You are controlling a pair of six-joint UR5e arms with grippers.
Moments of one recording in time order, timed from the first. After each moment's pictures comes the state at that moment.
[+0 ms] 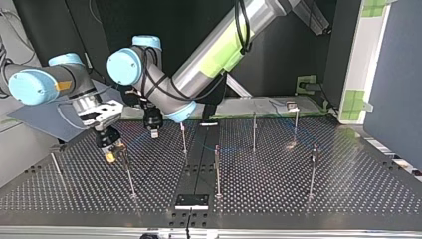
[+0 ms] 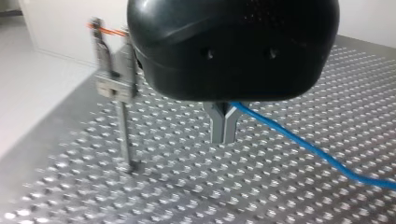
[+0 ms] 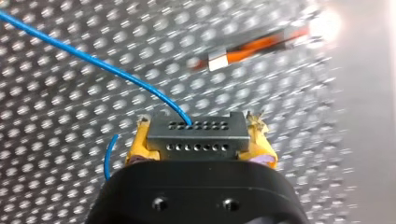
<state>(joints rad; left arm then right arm) -0.79 -2.29 -0.96 -3.09 -2.29 -1.92 1.82 -1.24 1.45 -0.23 1.12 1.87</state>
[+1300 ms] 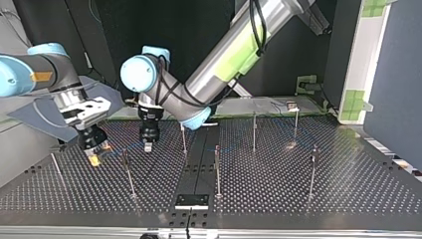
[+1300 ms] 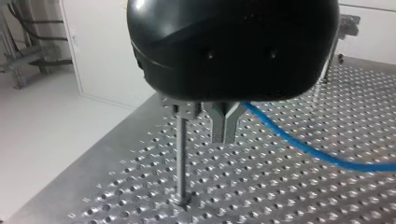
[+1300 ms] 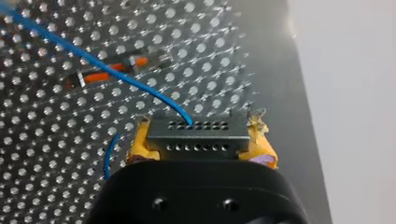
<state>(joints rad) -0.74 -2.24 -1.01 -2.93 -2.10 -1.90 1.80 -1.33 1.45 -0.16 1.13 1.88</state>
